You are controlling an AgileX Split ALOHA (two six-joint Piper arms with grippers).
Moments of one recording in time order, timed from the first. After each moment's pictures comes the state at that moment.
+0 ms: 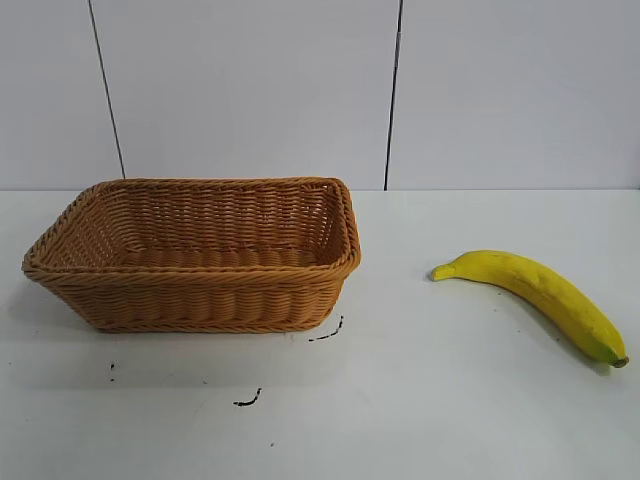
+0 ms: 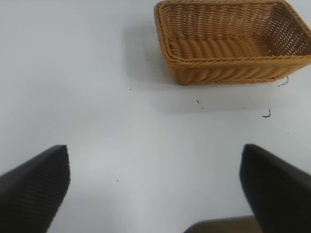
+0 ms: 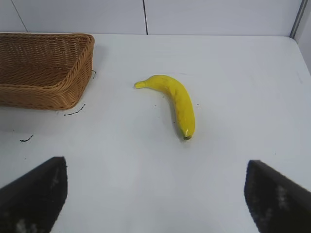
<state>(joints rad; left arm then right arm) -0.02 0.00 -0.50 -0.07 1.07 0.06 0.02 0.00 -0.50 0.10 1.02 -0.06</state>
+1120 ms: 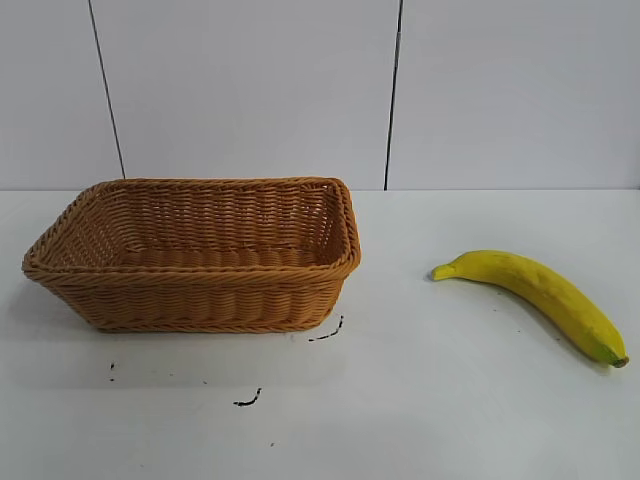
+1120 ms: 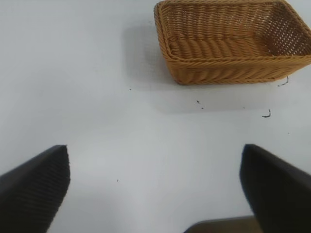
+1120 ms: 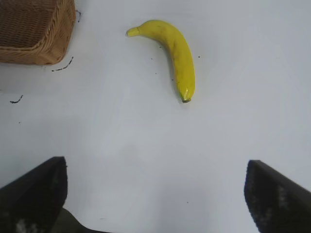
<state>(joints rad) -0.02 0.00 -0.50 -0.07 1.07 0.06 0.02 0.73 -0.81 0.09 1.08 -0.10</state>
